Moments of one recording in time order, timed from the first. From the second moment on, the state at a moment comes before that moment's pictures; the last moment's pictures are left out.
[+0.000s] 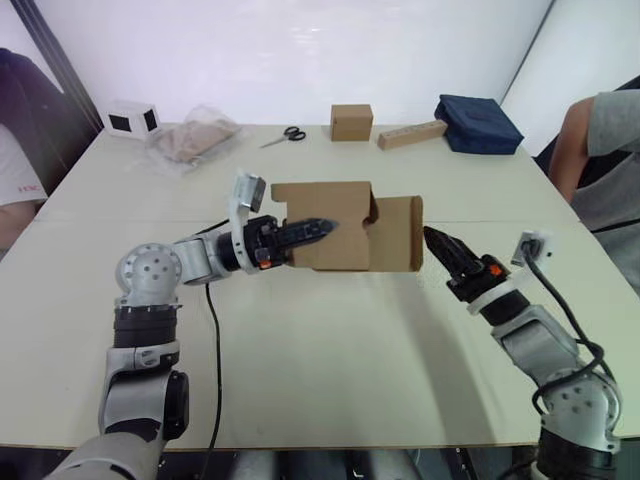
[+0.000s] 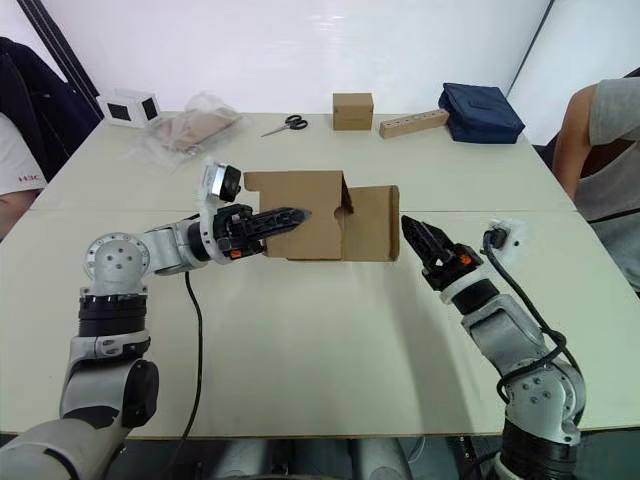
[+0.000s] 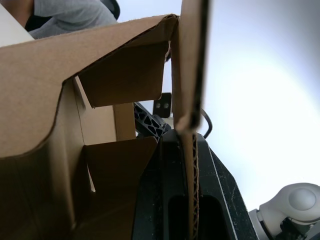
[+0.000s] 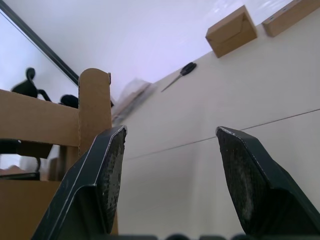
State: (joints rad) left arm -0.72 0.33 0.22 0.09 -1.13 1.28 -0.81; right arm -0.11 -0.24 -0.40 -0.46 1.17 0.75 0.12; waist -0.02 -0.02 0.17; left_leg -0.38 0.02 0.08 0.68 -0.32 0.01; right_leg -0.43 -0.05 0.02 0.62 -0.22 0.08
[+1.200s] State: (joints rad) left arm -0.71 0.32 0.22 0.07 -1.16 1.27 -0.75; right arm -0.09 -0.29 -0.18 -0.60 1.56 0.62 0.00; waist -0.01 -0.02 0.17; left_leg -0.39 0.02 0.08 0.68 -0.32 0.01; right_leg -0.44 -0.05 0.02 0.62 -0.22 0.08
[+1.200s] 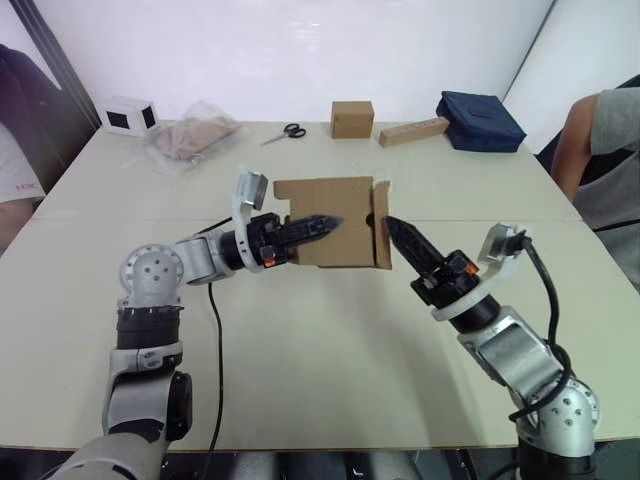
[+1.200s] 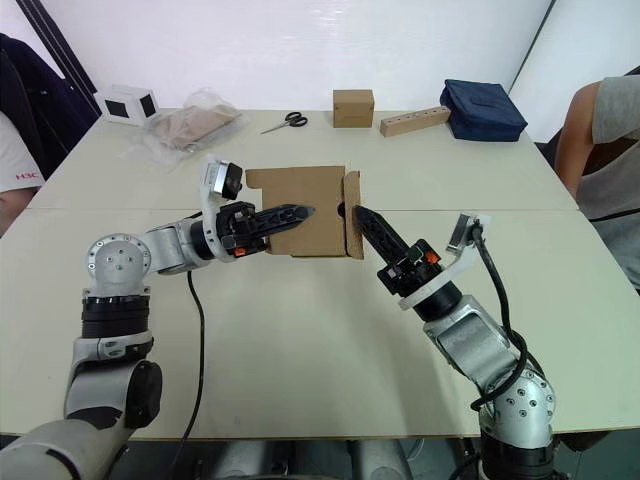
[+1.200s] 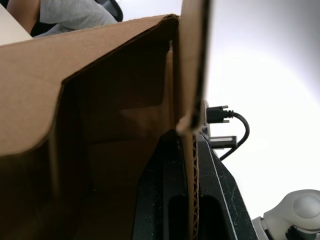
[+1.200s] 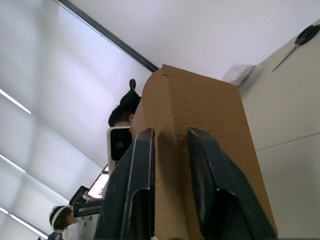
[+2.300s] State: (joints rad) left arm -0.70 0.31 0.22 0.07 -1.17 1.25 -0.73; right arm -0.09 -0.34 -0.16 -0.59 1.37 0.58 0.02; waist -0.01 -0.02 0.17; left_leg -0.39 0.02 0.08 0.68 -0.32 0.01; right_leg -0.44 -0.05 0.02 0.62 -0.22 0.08
